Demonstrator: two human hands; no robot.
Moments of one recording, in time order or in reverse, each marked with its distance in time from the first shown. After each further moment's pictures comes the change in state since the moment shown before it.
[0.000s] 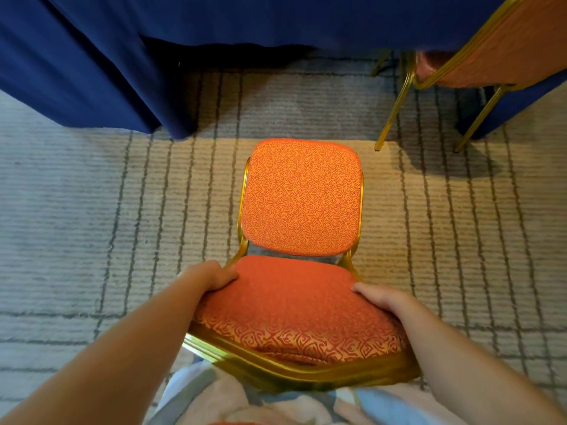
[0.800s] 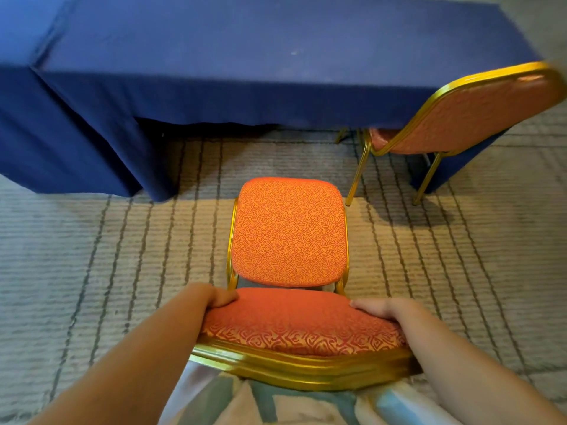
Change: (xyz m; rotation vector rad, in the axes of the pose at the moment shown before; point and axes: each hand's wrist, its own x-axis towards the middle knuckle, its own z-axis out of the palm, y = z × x) left_hand -0.007 0.047 -0.095 -0.005 -0.245 0.122; right_hand -0.061 -0.055 -0.069 -0.200 0.077 -0.086
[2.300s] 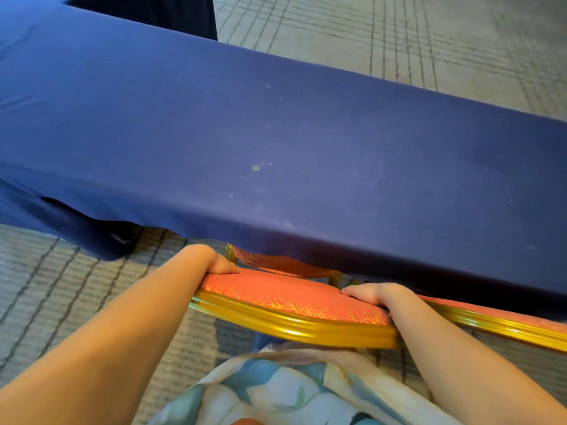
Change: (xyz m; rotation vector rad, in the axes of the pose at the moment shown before) left_hand 0.067 0.365 -0.433 -0.087 0.122 -0.051; right_hand 0.174 -0.169 -0.574 -0.290 0.062 -0.068
